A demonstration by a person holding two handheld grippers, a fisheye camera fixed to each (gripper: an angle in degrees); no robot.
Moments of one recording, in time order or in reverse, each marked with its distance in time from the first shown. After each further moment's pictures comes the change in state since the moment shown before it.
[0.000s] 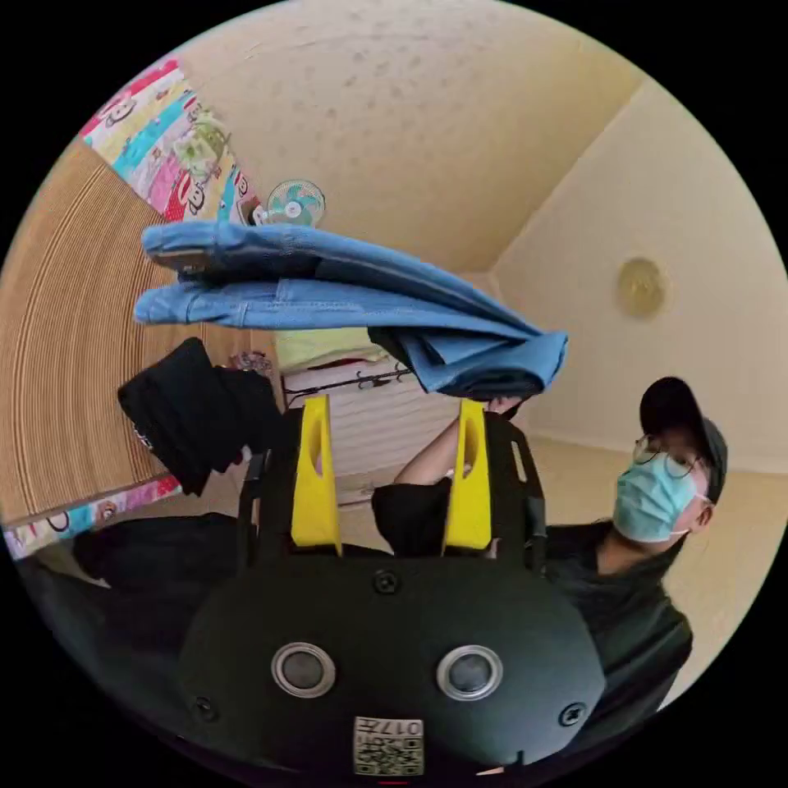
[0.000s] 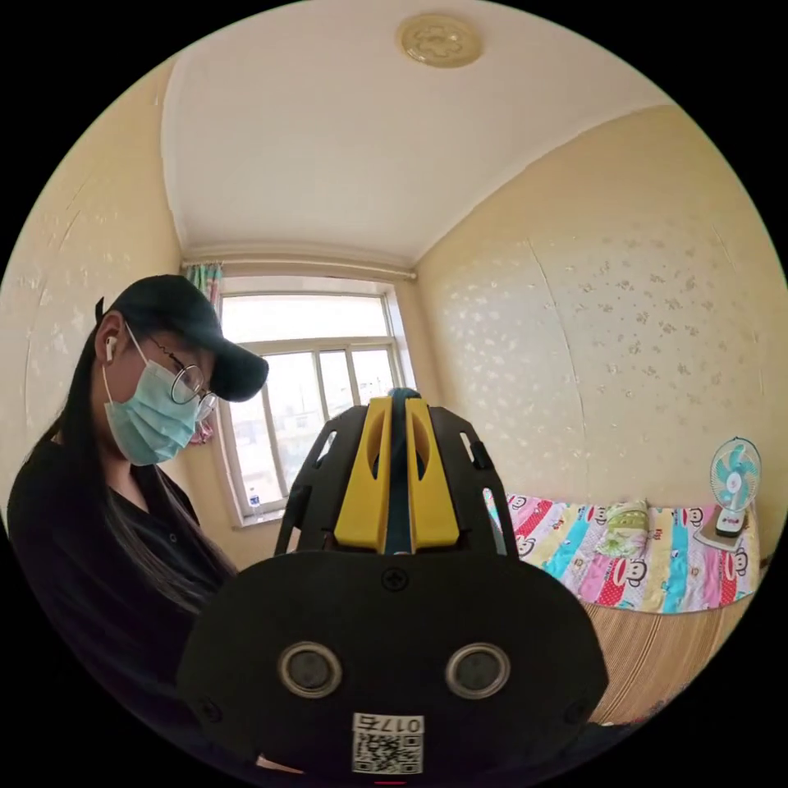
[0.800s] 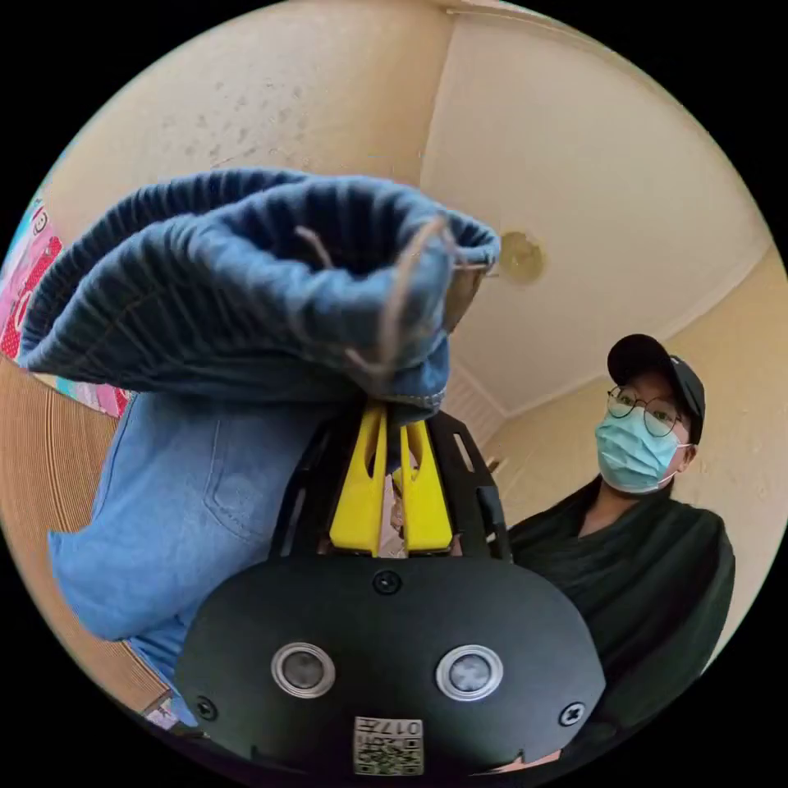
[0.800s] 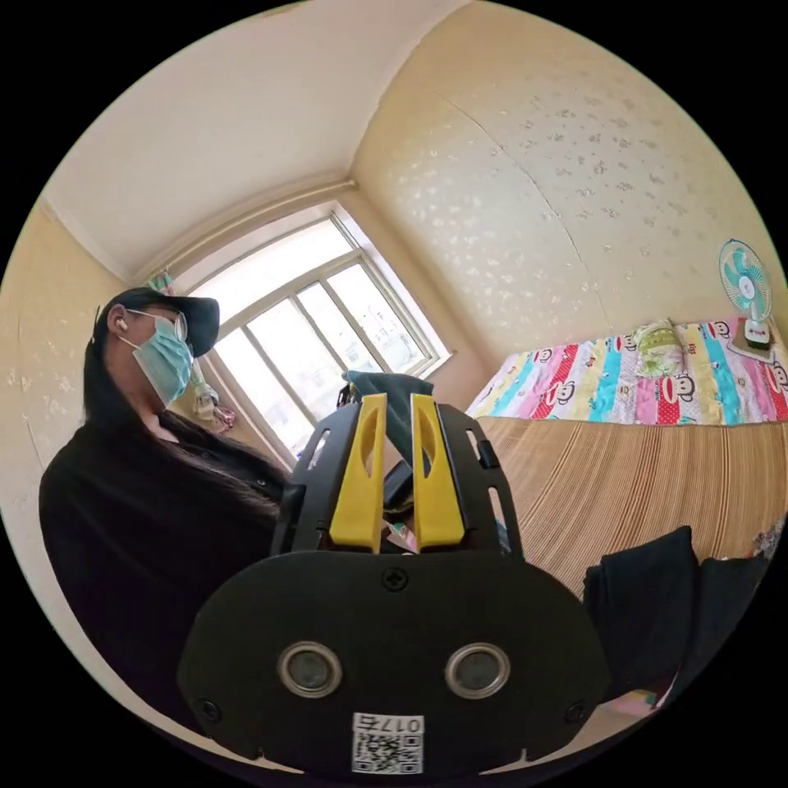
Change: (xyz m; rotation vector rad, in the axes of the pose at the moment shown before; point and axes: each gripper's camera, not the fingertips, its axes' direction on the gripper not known) left arm 0.135 -0.018 -0.082 0.034 -0.053 0.664; right arm 0.067 0.153 0.029 -0.297 -0.070 0.418
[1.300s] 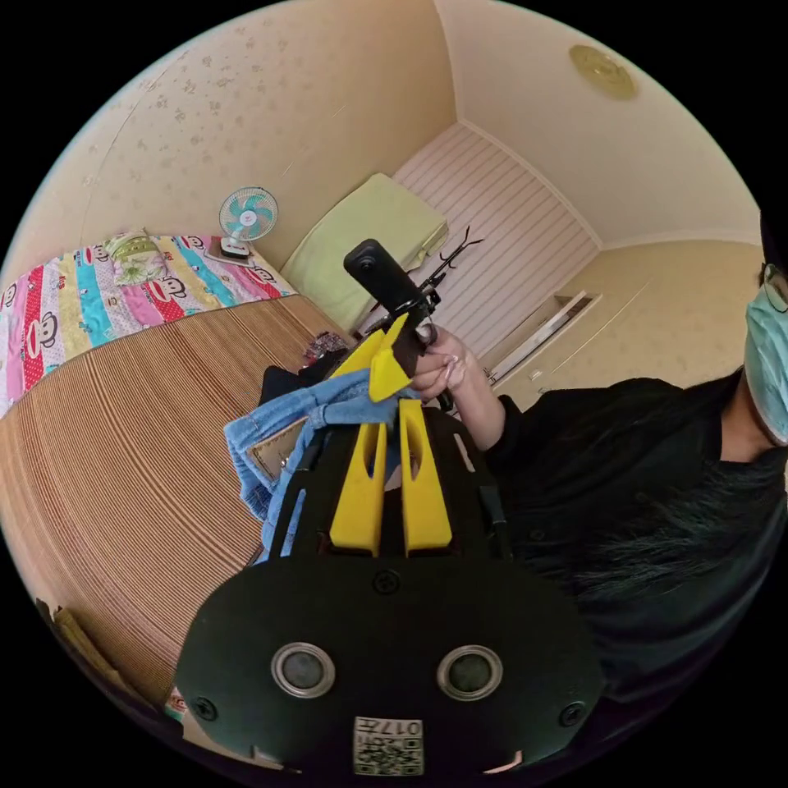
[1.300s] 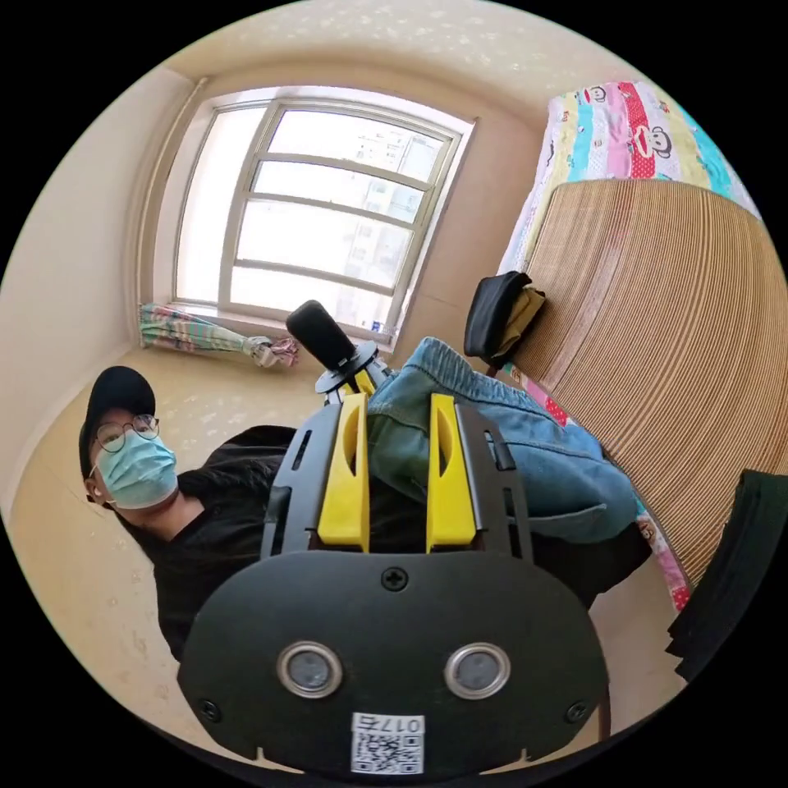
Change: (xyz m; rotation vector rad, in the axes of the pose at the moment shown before) left arm 0.034 0.113 0.162 -0.656 -0.287 0.033; right arm 0.153 -0.012 0.248 -0.723 -0.430 0.528
